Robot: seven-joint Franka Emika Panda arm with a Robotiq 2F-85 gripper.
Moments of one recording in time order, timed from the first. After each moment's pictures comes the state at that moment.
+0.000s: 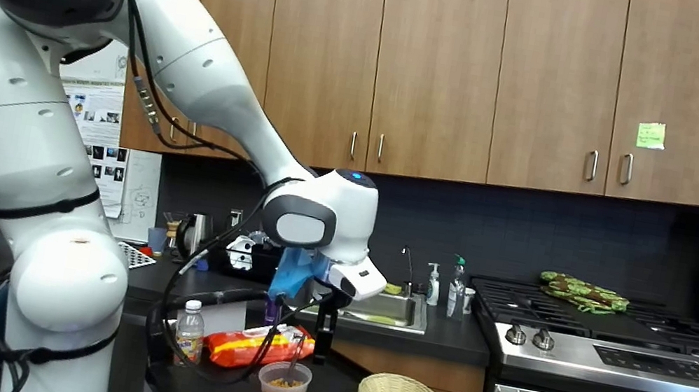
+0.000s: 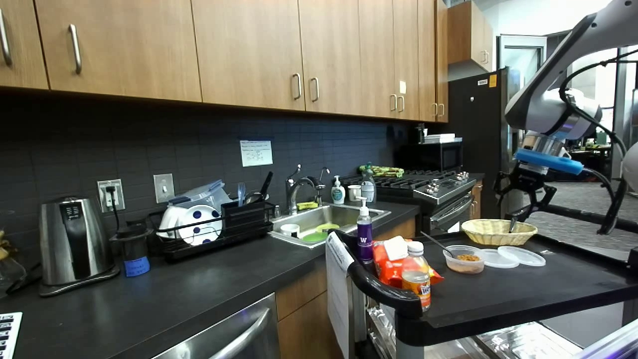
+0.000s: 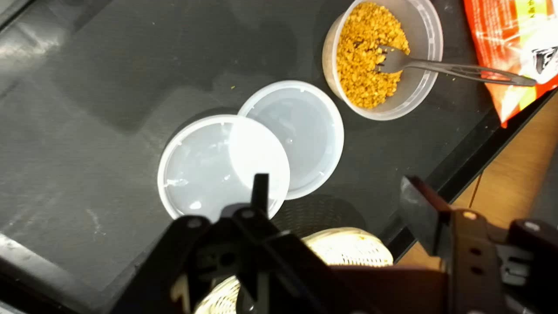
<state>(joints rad) -0.26 -0.38 -0.24 -2.77 0.40 2.45 0.13</state>
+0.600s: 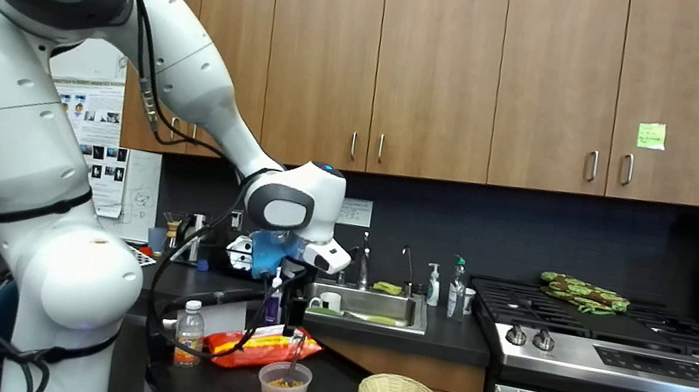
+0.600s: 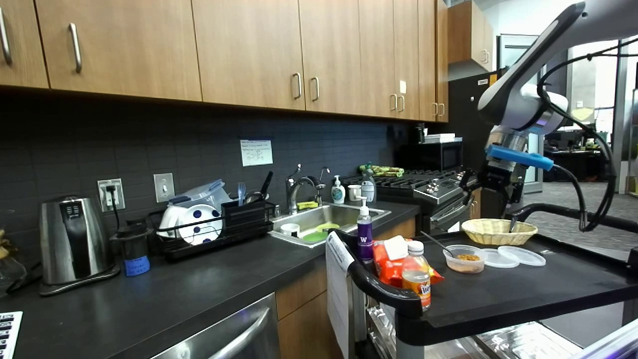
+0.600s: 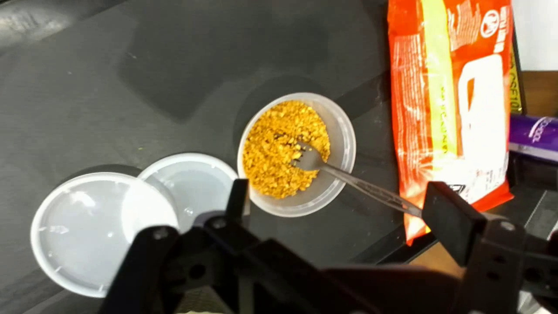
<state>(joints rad) -0.09 -0.42 -0.11 -2.77 0.41 2.39 0.14</state>
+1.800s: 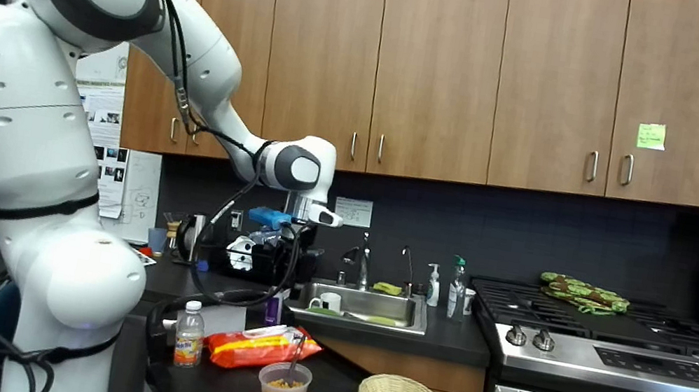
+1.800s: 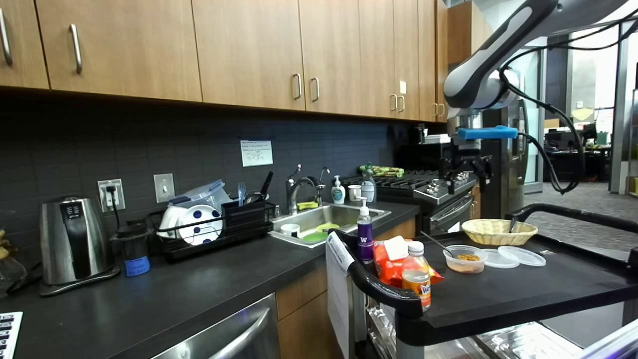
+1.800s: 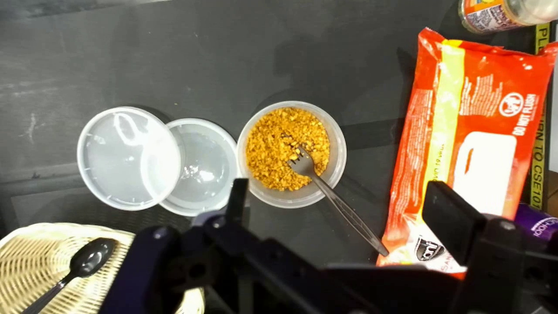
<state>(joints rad) -0.06 -0.32 0.04 -2.49 0.08 2.06 0.28</state>
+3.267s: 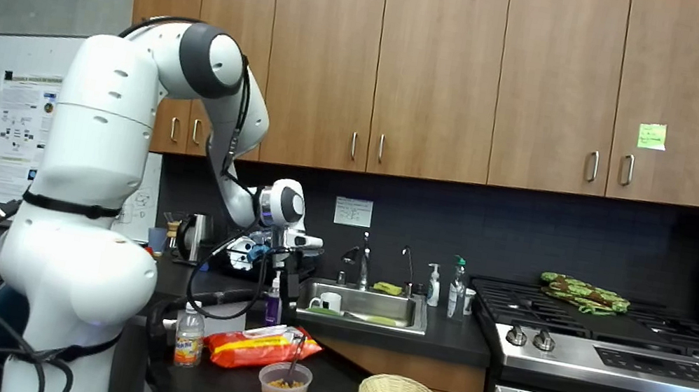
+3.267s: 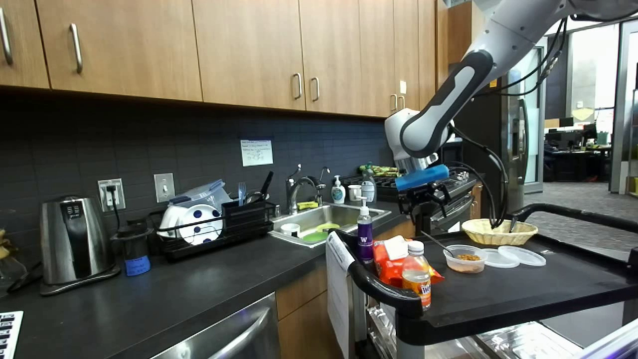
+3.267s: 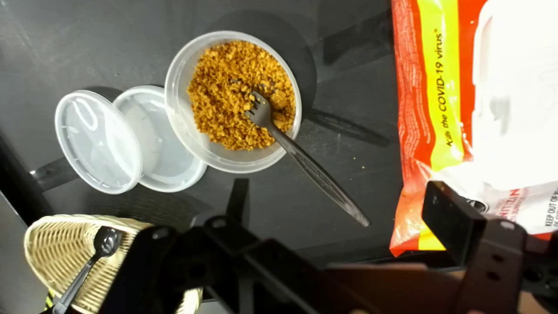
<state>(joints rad) 0.10 0.10 0.13 -2.26 -0.33 2.19 1.09</state>
